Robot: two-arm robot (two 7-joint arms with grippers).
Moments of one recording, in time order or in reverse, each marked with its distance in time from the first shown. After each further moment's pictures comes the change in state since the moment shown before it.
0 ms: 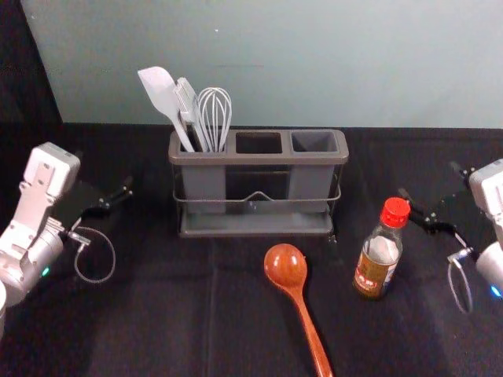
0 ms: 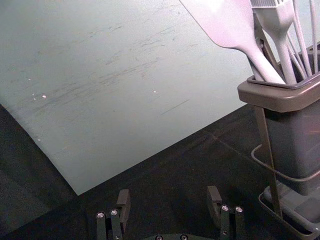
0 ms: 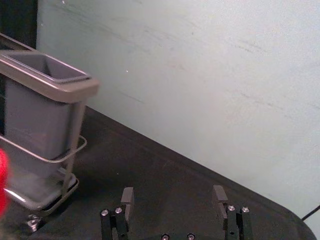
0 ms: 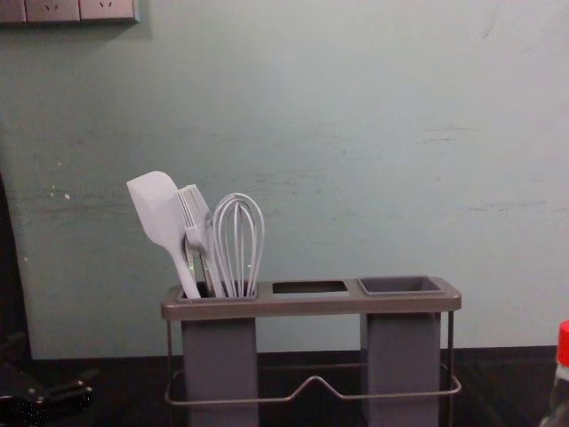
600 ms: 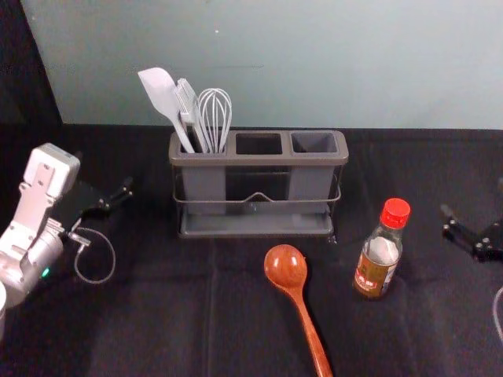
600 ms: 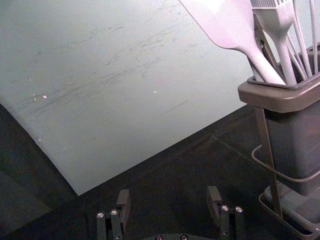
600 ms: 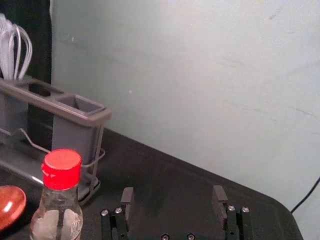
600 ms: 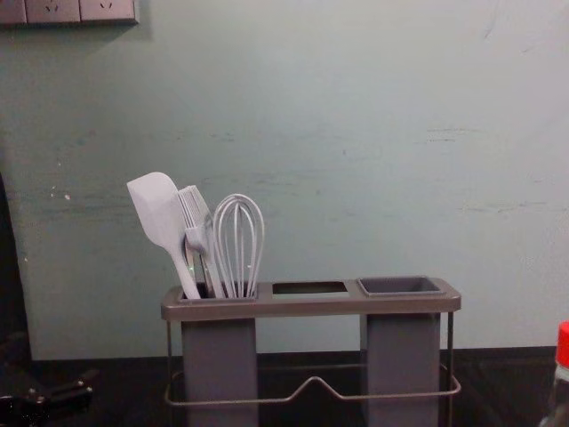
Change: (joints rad) left arm 0.000 0.000 0.000 0.000 0.000 0.000 0.000; right arm -0.369 0.147 0.235 -0.334 0.130 -0.038 -0.016
